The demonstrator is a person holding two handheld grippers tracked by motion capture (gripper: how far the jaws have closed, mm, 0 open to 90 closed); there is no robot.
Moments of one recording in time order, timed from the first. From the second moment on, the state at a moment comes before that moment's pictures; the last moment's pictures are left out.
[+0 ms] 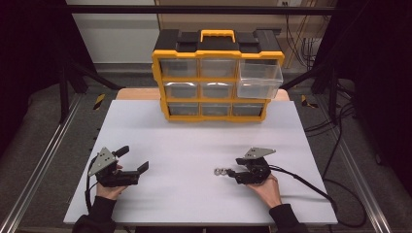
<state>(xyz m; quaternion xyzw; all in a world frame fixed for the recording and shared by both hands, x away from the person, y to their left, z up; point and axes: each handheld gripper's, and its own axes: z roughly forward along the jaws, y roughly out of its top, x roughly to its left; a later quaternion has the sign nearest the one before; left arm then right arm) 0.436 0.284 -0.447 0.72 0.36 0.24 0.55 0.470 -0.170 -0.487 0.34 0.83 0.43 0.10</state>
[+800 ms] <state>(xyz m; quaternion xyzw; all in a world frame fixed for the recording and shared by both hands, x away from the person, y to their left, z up) 0.436 0.285 -0.447 0.72 0.36 0.24 0.55 0.471 -0.163 -0.493 0.32 0.85 0.40 0.08</state>
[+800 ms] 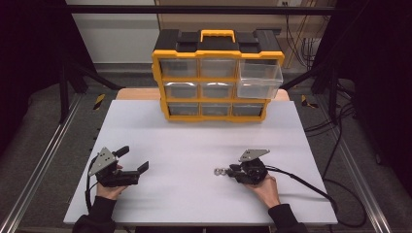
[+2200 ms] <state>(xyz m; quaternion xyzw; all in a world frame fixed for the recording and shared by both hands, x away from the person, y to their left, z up) 0.436 0.285 -0.447 0.71 0.36 0.24 0.55 0.461 -0.199 -0.424 0.33 0.80 0.49 0.13</state>
